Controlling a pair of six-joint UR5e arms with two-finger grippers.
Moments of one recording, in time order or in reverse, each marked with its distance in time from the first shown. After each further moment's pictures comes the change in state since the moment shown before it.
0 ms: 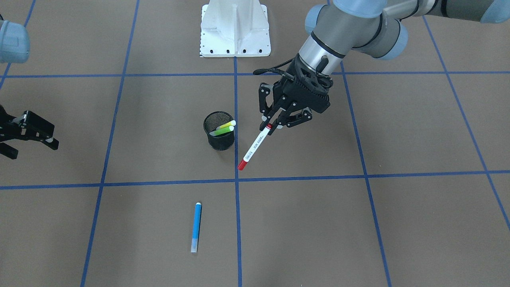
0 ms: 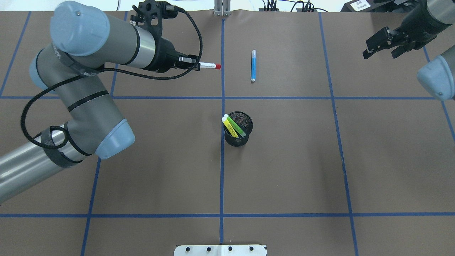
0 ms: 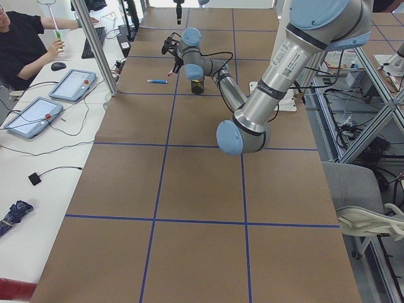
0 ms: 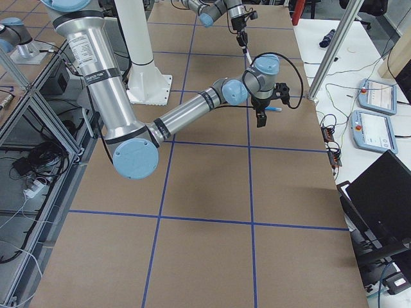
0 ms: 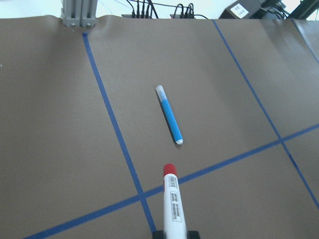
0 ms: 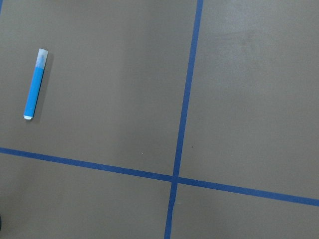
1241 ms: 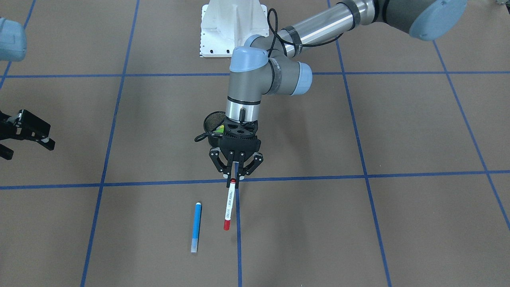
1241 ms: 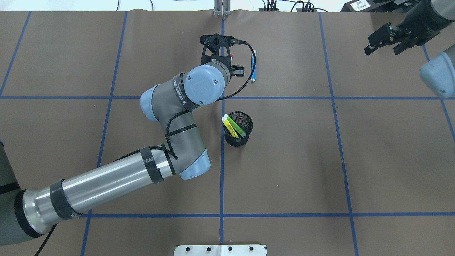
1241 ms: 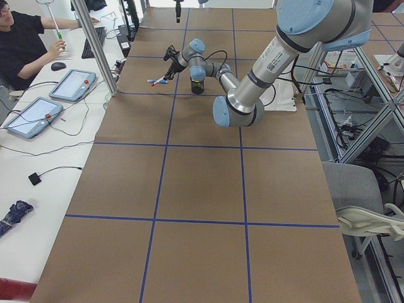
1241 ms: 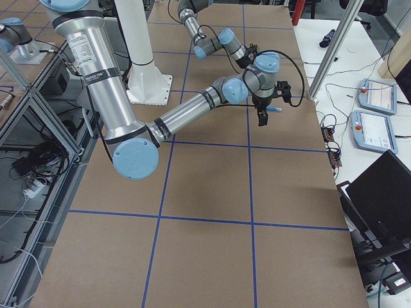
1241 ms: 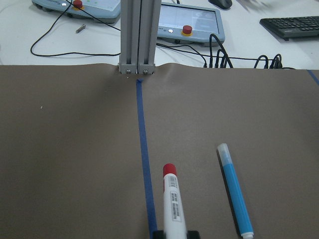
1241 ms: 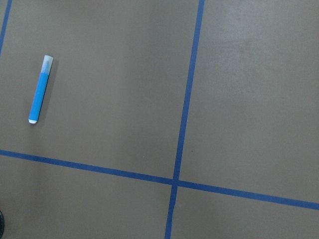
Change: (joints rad) left arm 0.206 -0.280 0.504 -0.077 0.581 -0.099; right arm 0.013 0.007 0.004 0.001 -0.006 0.000
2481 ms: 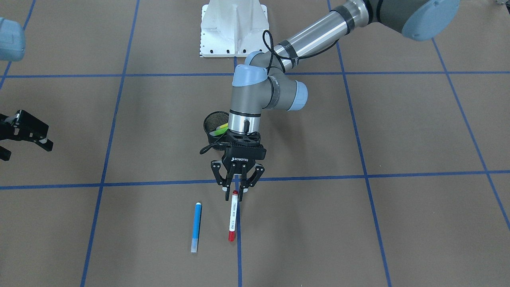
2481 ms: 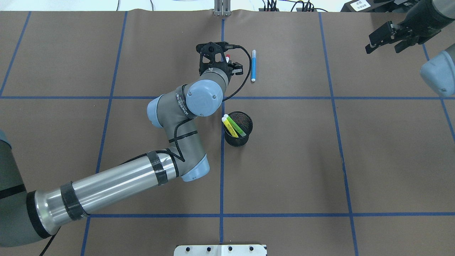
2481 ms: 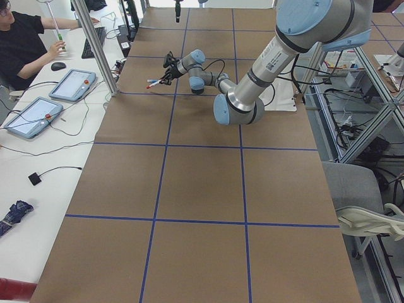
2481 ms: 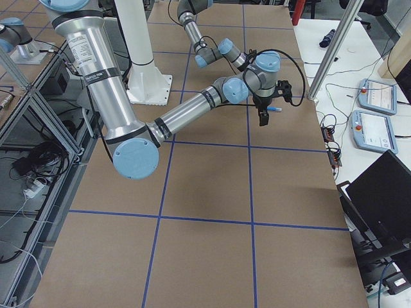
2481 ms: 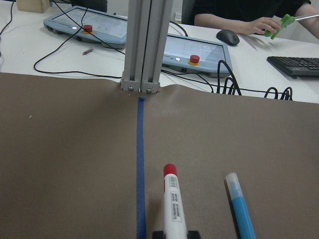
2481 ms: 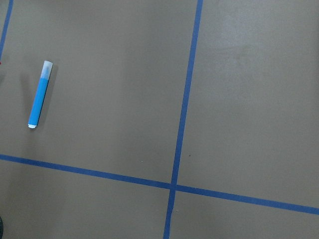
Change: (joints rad) left arm 0.020 -0.010 0.131 -0.168 0.132 -0.120; right arm 0.003 0.002 -0.001 0.001 -0.006 -0.002
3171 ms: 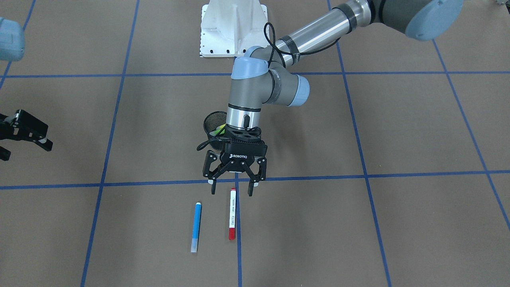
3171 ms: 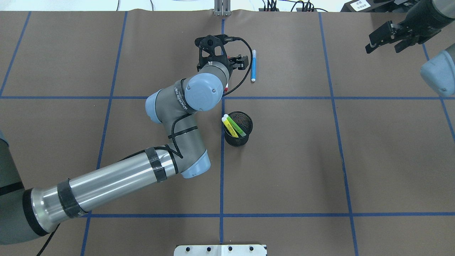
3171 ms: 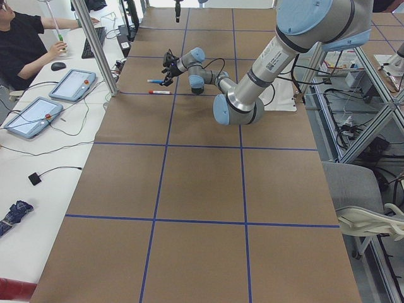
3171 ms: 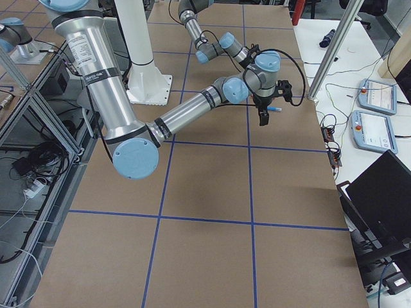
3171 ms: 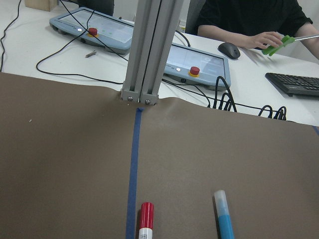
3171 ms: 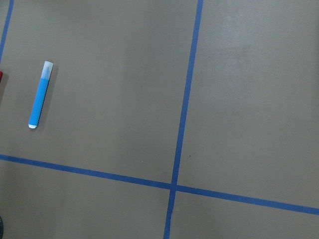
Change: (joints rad) left arm -0.044 0.005 -0.117 0.115 -0.068 0.020; right arm 0.003 0.000 0.002 0.017 0.003 0.003
